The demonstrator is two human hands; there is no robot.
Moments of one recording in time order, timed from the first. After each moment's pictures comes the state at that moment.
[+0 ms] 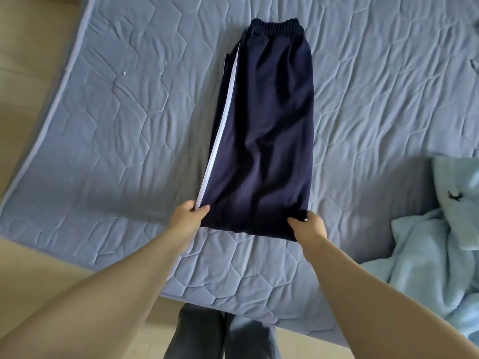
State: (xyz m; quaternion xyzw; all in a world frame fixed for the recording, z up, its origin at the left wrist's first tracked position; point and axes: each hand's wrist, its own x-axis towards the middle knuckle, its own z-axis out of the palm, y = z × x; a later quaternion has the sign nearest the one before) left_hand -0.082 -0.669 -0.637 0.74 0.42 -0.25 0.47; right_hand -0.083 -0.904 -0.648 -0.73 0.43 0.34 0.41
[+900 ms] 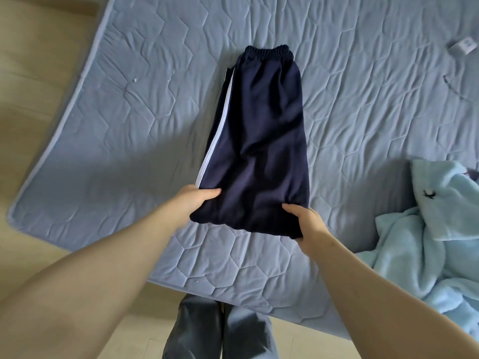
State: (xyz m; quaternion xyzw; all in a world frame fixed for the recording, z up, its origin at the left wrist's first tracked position) left_hand -0.055 -0.664 -0.594 0.68 0.39 -0.35 0.51; right_hand -0.085 -0.905 -0.599 -0.55 0.46 0.31 0.62
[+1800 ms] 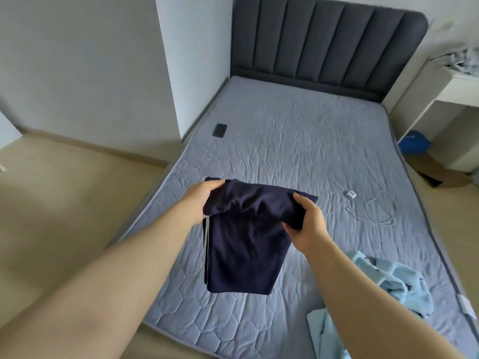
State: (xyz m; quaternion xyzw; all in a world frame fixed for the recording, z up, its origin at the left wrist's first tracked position) left_hand -0.078 -0.652 -0.202 0.60 0.28 -0.15 0.73; right_hand -0.105 -0.862 -0.207 -0.46 0.33 0.10 0.82
